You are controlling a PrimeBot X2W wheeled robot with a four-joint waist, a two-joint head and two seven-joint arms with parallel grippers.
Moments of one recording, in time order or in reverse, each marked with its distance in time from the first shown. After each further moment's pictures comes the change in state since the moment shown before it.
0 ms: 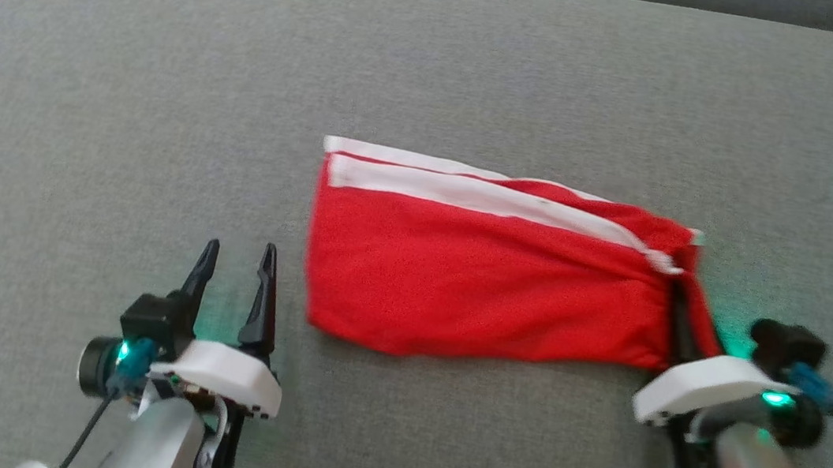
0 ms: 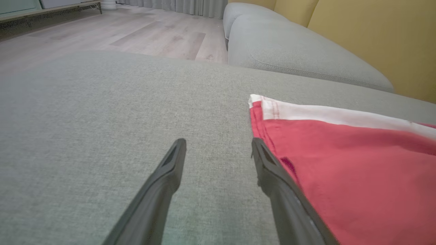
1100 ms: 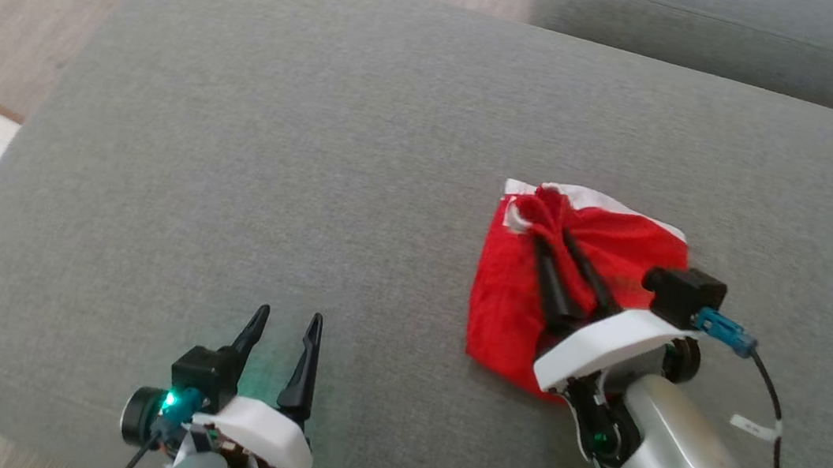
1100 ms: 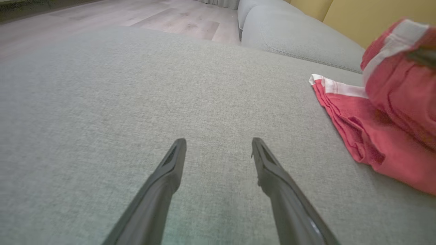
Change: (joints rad) left arm 0.057 -0.001 -0.160 0.050 -0.067 -0.007 0.000; right arm -0.080 -0.019 0.489 -0.118 0.464 0.000 0.040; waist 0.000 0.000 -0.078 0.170
